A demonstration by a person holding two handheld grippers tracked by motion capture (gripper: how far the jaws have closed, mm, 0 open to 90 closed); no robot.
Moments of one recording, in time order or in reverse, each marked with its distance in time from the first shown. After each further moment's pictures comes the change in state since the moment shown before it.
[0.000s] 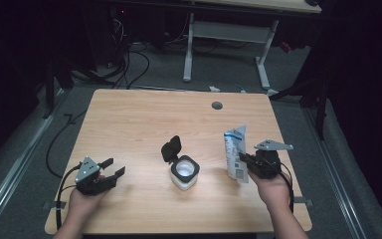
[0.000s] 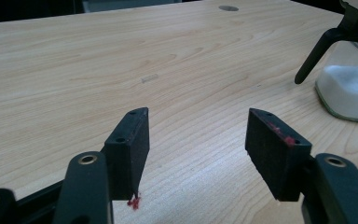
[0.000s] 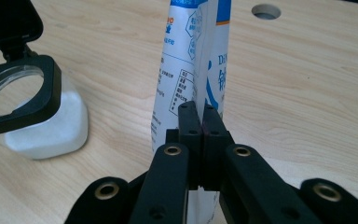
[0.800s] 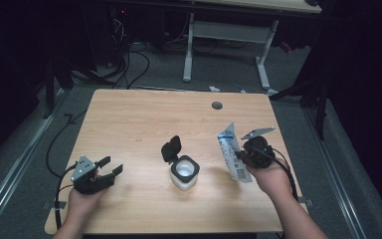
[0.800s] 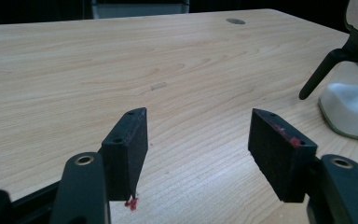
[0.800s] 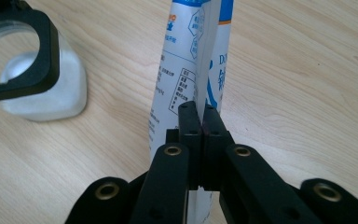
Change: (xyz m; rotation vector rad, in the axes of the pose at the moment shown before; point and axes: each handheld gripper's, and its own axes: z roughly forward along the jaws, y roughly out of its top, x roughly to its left) left arm 0.005 0.003 -0.004 -0.027 0.017 -0.051; right arm 0.011 0.041 0.009 0.262 -0.006 -0.126
